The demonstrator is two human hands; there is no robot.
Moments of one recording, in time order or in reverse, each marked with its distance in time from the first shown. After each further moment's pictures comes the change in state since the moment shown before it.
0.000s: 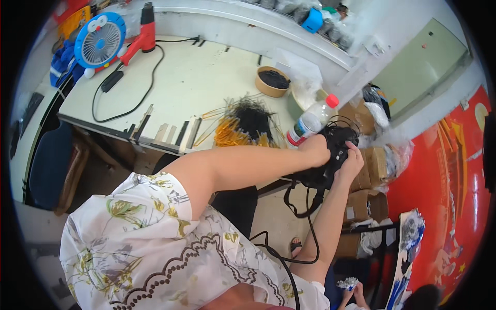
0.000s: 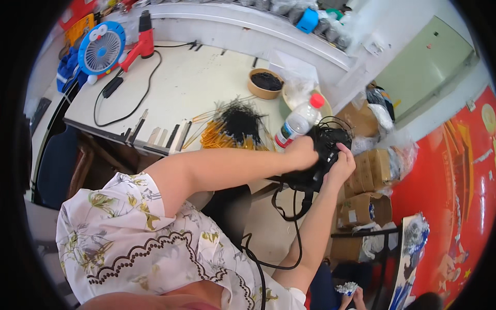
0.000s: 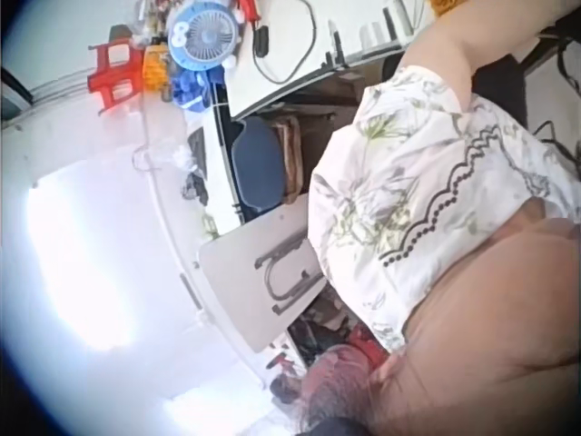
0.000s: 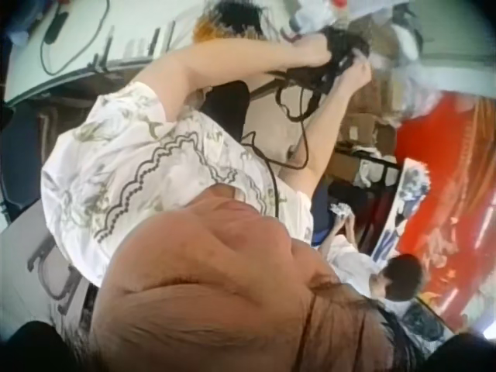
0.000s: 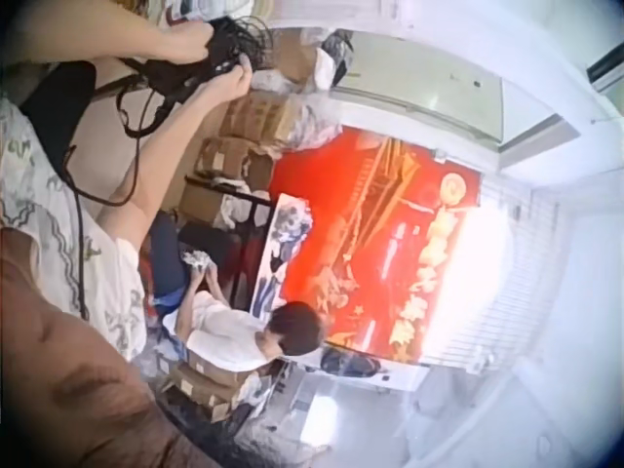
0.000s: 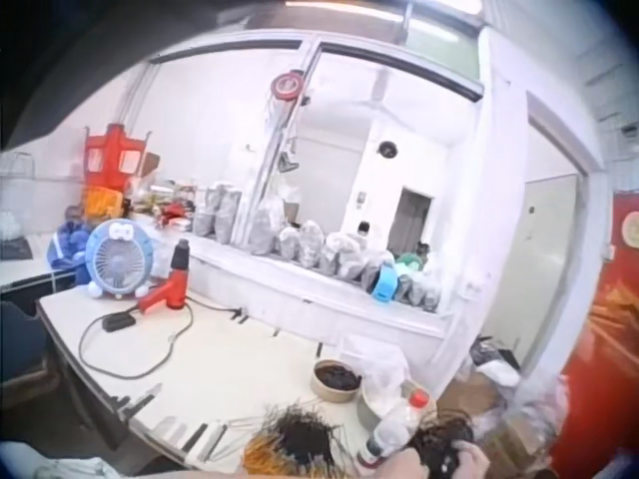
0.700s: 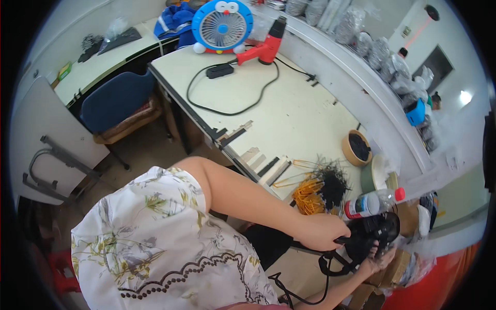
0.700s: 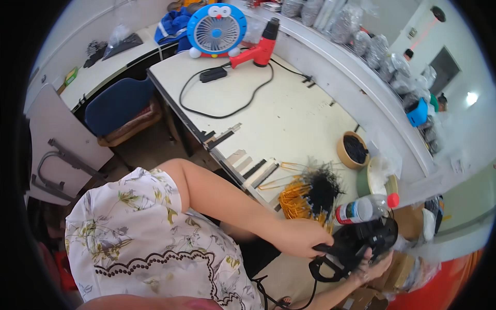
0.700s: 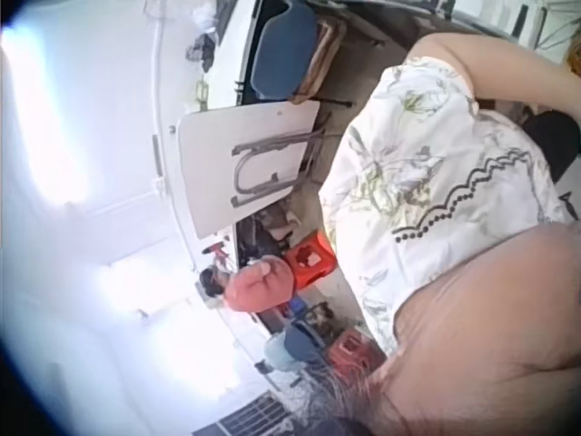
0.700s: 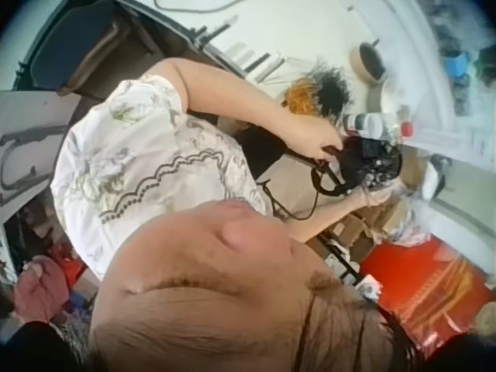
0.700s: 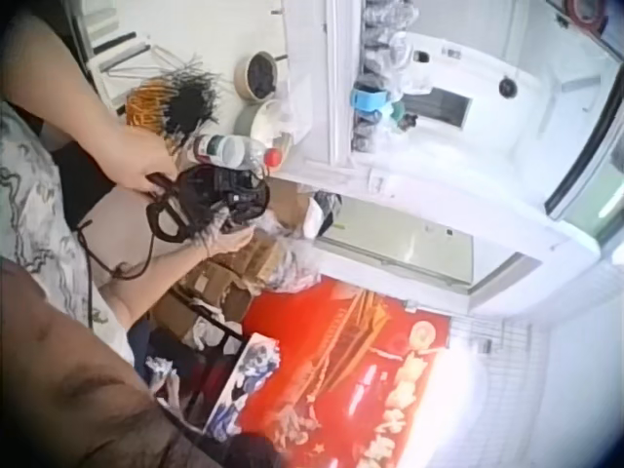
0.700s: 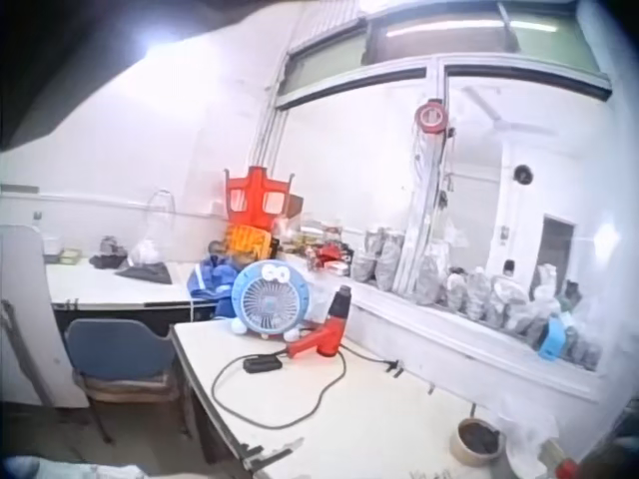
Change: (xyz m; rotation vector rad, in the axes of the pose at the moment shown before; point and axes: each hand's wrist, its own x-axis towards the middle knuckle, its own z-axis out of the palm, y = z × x) left_hand -0.131 -0.058 -0.132 0.079 -0.243 0.399; right_hand -0.009 0.070 -0.019 -0.808 -0.090 -0.496
